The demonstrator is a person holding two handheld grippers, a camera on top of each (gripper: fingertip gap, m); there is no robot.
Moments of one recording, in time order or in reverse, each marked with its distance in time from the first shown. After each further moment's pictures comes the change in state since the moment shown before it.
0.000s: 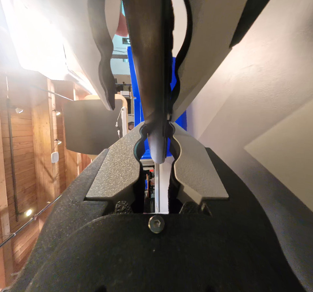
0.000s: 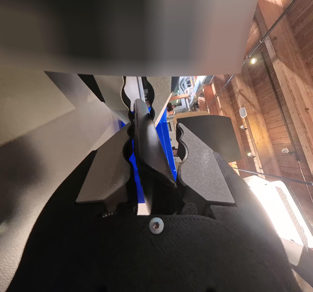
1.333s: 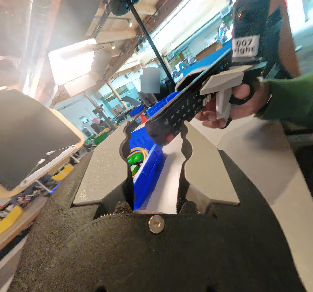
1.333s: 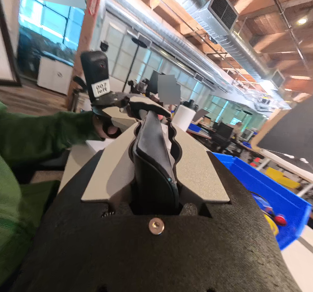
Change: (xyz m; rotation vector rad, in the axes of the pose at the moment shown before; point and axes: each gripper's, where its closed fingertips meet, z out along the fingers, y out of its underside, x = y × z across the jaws) left arm -0.081 -0.020 -0.073 0.701 0.075 -0.921; right arm 0.079 -0.039 -0.054 0.567 -0.186 1.002
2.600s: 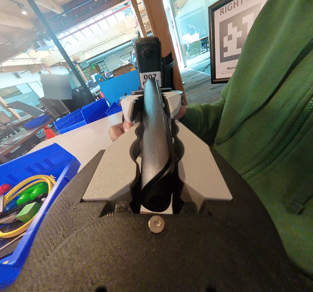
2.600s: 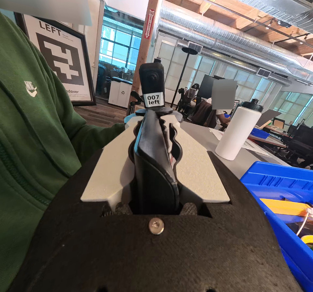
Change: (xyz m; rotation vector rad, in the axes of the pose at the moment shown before) left arm 0.091 -0.025 0.000 0.089 0.518 -0.268; right arm -0.056 0.000 0.013 0.030 -0.302 0.197
